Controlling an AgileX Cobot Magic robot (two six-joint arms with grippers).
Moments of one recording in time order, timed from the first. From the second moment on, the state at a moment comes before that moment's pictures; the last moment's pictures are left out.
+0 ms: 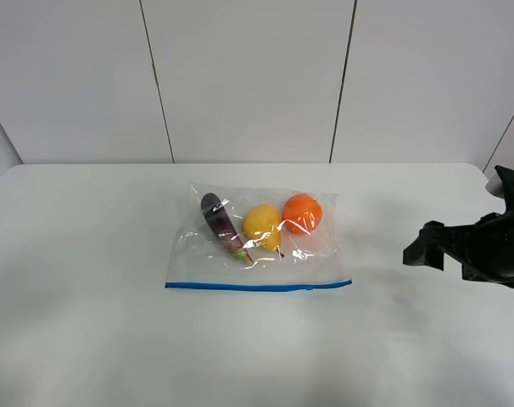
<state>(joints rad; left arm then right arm) 0.00 0.00 -0.49 0.06 1.07 -0.04 -0.05 1.29 -0.58 0.51 0.49 -0.25</state>
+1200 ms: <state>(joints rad) 0.00 0.00 -0.49 0.06 1.07 -0.04 -0.05 1.89 -0.71 1.41 0.67 -0.98</state>
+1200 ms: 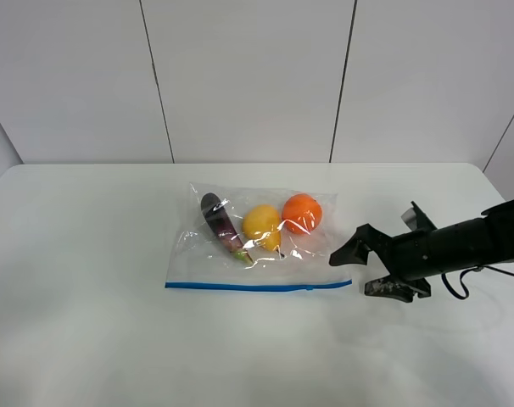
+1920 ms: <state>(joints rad) 0.00 0.00 -0.49 0.06 1.07 -0.04 -0.05 1.98 -0.71 1.54 0.75 -1.08</state>
